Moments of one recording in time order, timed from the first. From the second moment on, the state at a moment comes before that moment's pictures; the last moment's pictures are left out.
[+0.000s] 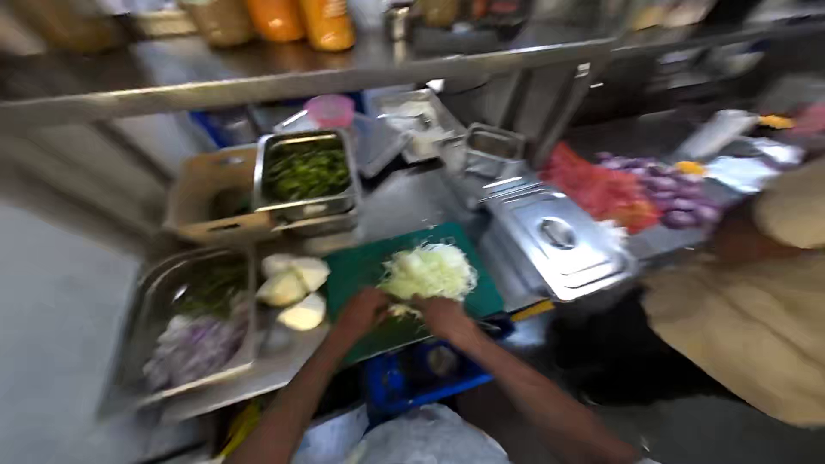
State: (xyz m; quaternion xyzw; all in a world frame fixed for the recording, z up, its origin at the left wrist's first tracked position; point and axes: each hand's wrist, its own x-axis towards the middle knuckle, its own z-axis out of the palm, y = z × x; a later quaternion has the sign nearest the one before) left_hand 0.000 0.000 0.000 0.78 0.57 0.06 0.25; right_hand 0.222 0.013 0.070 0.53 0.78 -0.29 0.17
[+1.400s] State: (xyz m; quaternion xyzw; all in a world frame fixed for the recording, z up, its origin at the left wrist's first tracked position) left_hand -0.006 -0.003 -0.007 0.81 0.52 0.14 0.25; right_hand 0.200 0.024 0.071 0.51 0.78 -0.23 0.27
